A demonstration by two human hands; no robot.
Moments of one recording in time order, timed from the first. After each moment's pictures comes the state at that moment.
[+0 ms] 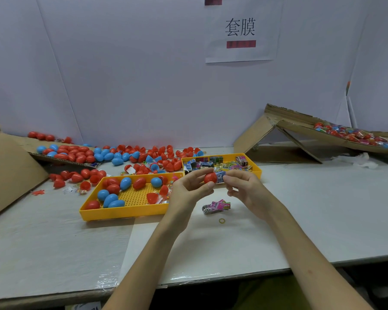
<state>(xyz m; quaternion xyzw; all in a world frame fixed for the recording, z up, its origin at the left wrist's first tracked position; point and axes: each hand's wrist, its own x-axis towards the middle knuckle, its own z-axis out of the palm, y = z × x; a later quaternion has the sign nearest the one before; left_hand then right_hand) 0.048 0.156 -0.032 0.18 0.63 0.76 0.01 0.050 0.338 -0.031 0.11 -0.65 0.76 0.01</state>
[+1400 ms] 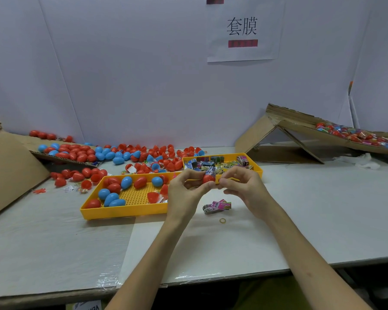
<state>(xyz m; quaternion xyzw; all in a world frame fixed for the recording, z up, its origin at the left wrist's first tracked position) 0.046 0.159 -0.037 0.17 0.71 0.66 -0.17 0.049 0.333 -0.034 0.13 -0.68 0.71 0.10</state>
